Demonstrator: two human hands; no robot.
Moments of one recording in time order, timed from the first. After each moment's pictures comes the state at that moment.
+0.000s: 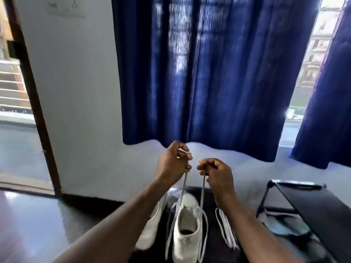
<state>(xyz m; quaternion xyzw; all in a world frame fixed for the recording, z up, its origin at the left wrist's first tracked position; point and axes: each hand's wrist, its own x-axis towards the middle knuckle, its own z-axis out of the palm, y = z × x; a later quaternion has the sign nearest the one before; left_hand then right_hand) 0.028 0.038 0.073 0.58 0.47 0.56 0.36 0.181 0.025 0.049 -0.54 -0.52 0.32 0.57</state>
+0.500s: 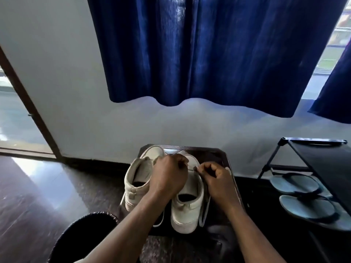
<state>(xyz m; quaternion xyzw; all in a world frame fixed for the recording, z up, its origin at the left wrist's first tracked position) 0.039 0.017 -0.059 0.66 0.65 0.34 0.16 0.200 0.009 -0.090 -0.59 -0.56 0.35 0.47</state>
